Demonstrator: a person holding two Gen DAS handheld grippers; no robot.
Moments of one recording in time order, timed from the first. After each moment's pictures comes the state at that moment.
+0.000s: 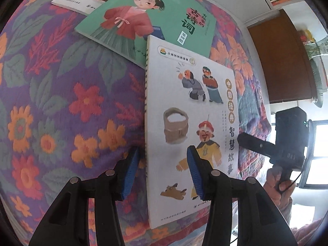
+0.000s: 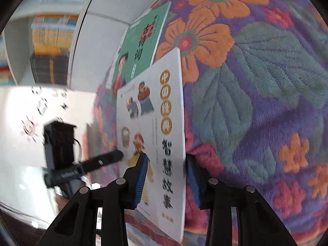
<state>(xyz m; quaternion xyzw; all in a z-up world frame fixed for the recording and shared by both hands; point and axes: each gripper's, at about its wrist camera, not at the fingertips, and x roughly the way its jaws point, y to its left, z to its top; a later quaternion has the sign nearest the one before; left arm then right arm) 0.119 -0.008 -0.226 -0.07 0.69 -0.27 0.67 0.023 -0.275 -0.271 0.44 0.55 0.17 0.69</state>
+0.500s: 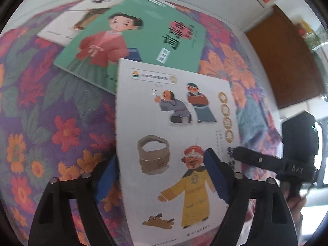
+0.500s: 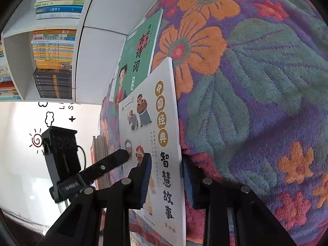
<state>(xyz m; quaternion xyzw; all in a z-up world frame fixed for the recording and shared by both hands) 0.115 -0.047 -0.217 -0.03 0.63 -0.24 0.74 0.015 -0.281 -0.277 0.46 0.52 0.15 0.70</state>
